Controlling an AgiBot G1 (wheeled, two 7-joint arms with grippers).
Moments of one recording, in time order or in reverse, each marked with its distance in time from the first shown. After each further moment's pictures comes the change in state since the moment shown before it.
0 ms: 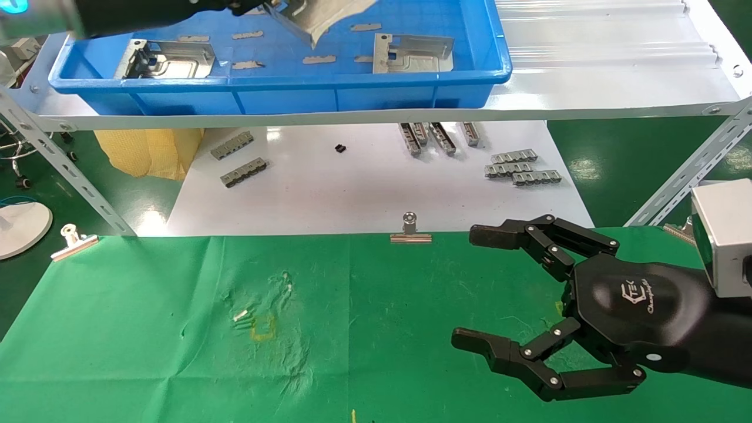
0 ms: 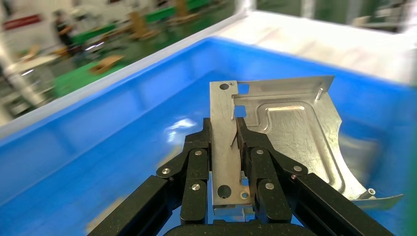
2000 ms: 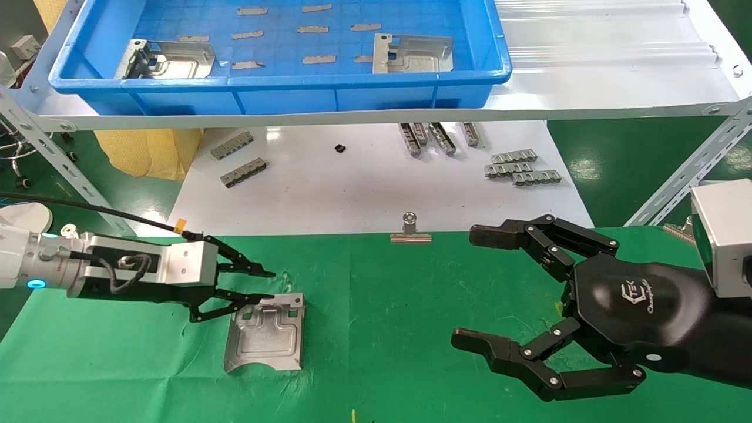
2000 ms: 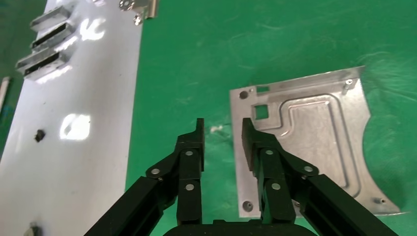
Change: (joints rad) left arm 0.304 -0.152 0.424 -0.051 -0.008 0.291 0.624; right arm 0.000 0.000 0.000 0.000 0.000 0.000 0.000
